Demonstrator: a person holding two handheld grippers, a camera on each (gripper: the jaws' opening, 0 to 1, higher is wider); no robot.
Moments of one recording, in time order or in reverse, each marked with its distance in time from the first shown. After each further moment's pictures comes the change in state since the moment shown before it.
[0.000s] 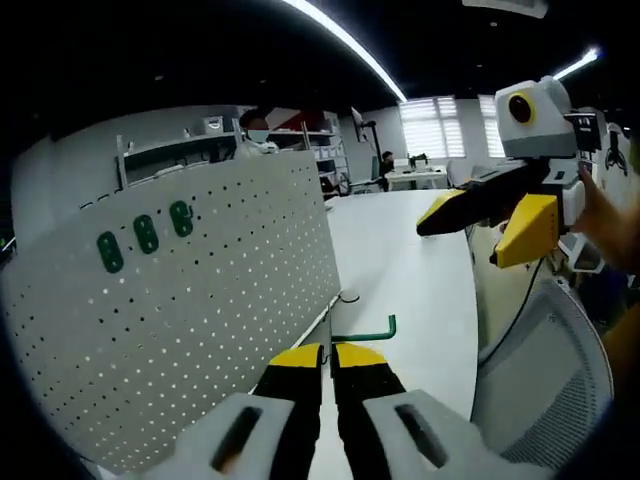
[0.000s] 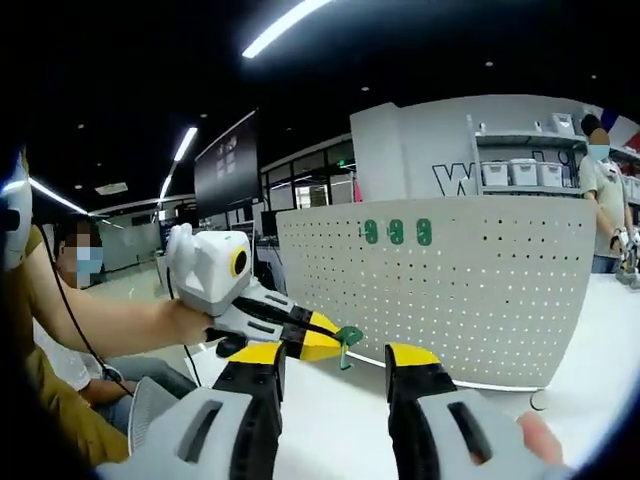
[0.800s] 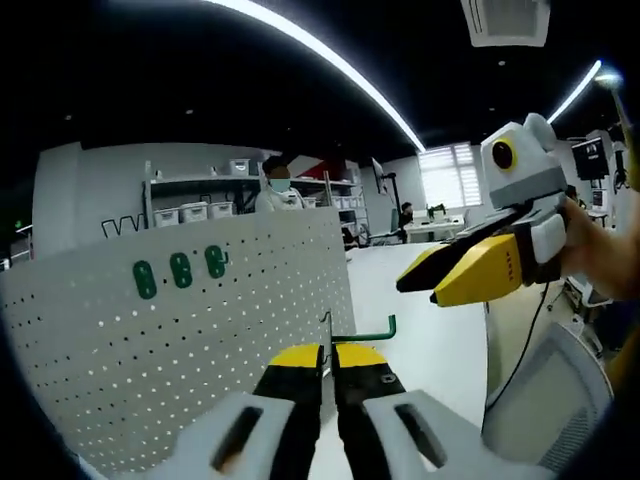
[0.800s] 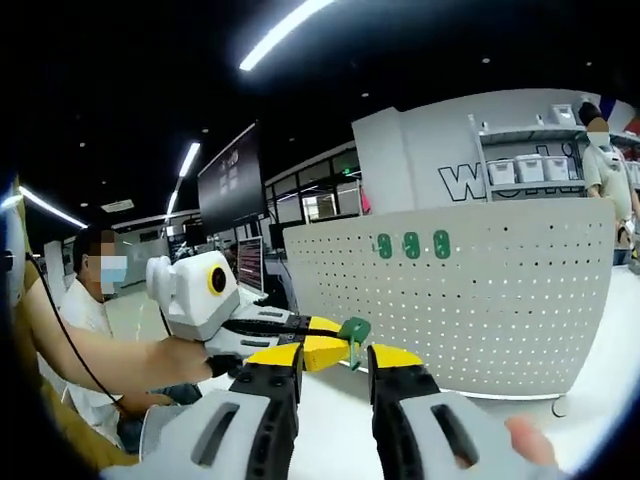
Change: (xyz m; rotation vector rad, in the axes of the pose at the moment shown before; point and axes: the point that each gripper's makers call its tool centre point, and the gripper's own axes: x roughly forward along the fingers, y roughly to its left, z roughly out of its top) left arm -0.020 0.014 0.036 -0.057 -0.241 0.080; right arm 0.031 0.011 0.019 0.058 -0.030 0.050
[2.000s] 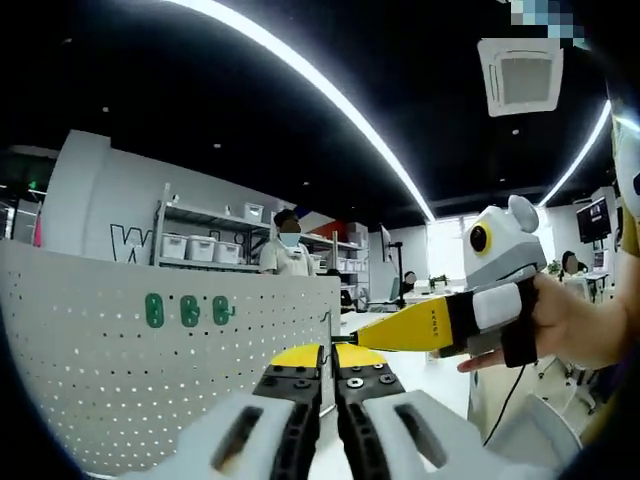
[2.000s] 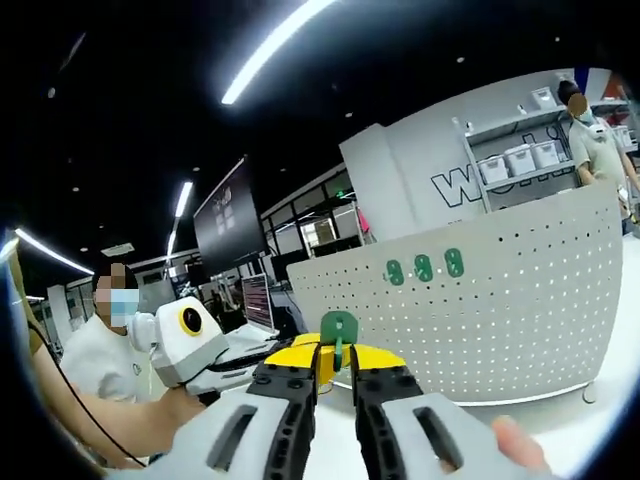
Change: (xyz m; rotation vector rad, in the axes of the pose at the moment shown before) left arm -0.021 -0.005 0.055 -0.154 -0.266 -0.005; right arm 0.017 0.012 0.037 0.113 -0.125 0.004
